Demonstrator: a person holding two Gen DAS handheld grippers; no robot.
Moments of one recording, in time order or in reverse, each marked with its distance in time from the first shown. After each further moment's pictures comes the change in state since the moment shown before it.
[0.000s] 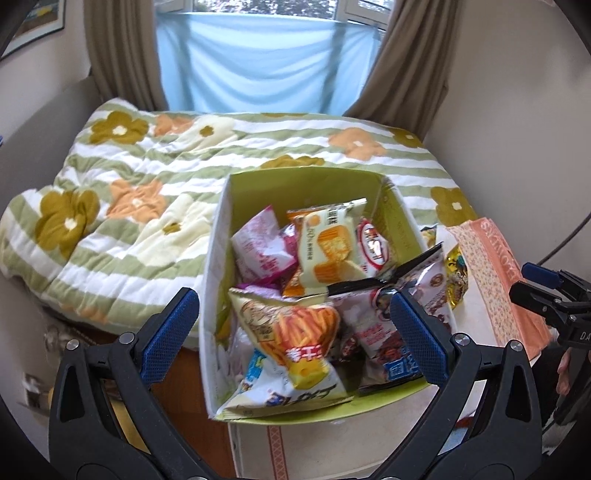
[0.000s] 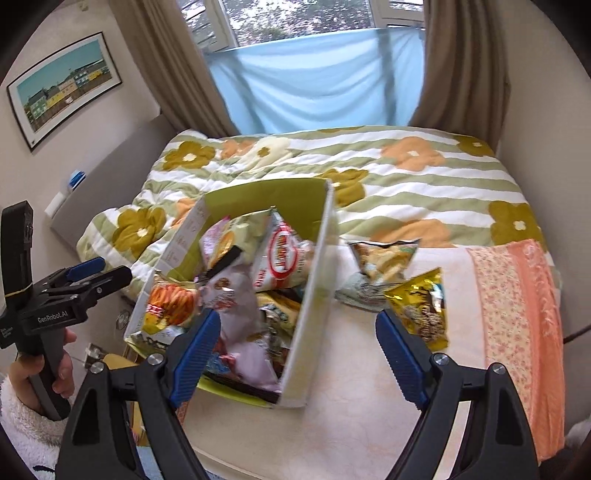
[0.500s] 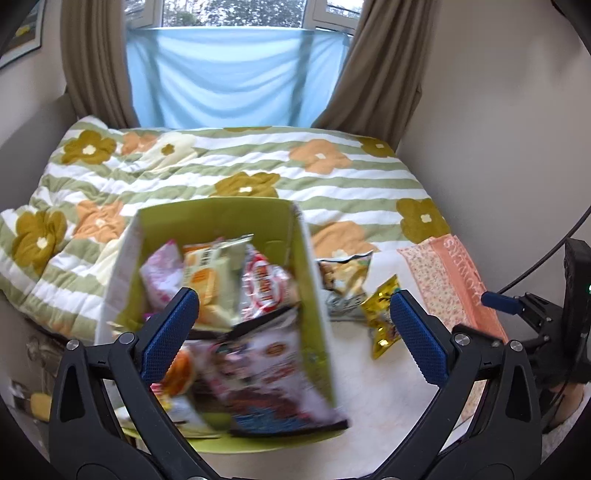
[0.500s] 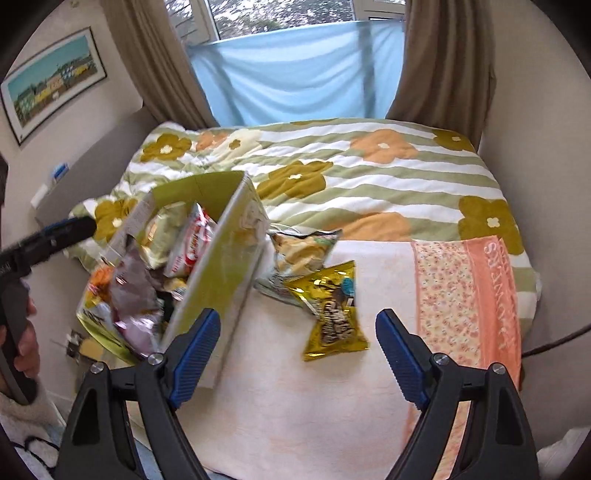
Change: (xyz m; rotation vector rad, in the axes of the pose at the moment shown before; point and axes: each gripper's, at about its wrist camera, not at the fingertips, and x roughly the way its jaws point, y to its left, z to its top) left arm 0.023 -0.144 0.037 0.019 -0.030 -0.034; right arm -0.001 -0.105 0.000 -0.059 0.051 -0.037
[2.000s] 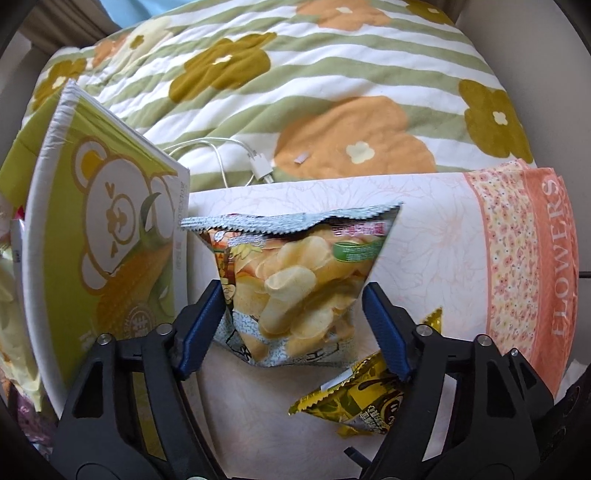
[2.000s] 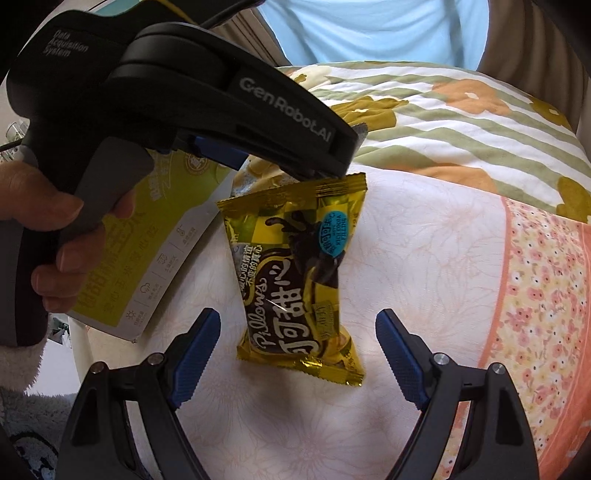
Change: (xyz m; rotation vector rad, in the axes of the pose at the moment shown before) left arm 0.285 -0.095 0.000 -0.019 0.555 0.202; right arm 0.162 -0.067 -0.027 -0.165 0.174 0.349
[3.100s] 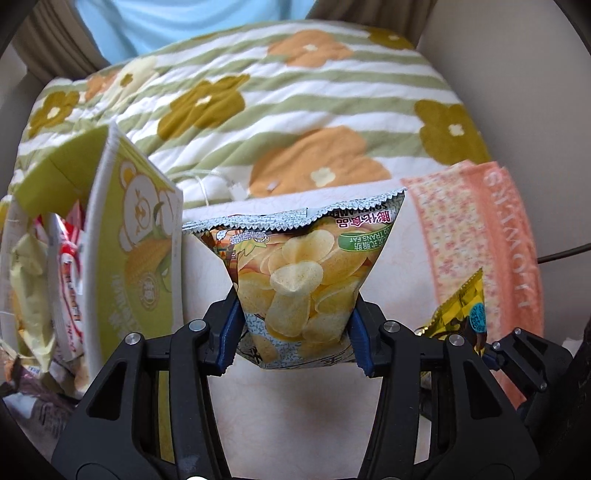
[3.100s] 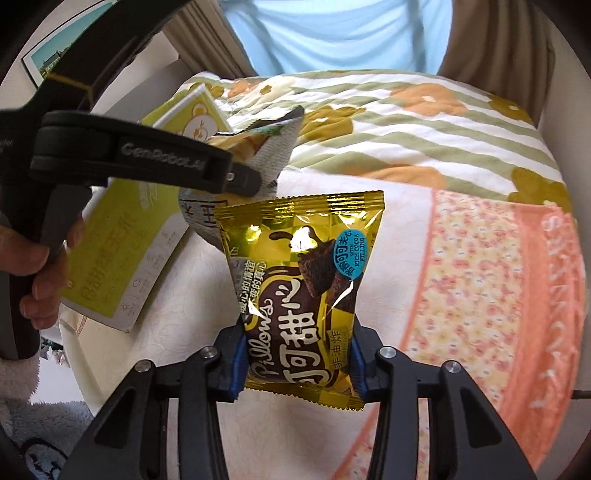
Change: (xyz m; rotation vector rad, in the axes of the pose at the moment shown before) left arm -0.076 -0.026 -0.039 0.069 -0.180 -0.081; right arm -0.049 -0.023 -0.009 0.062 -0.037 -0.136
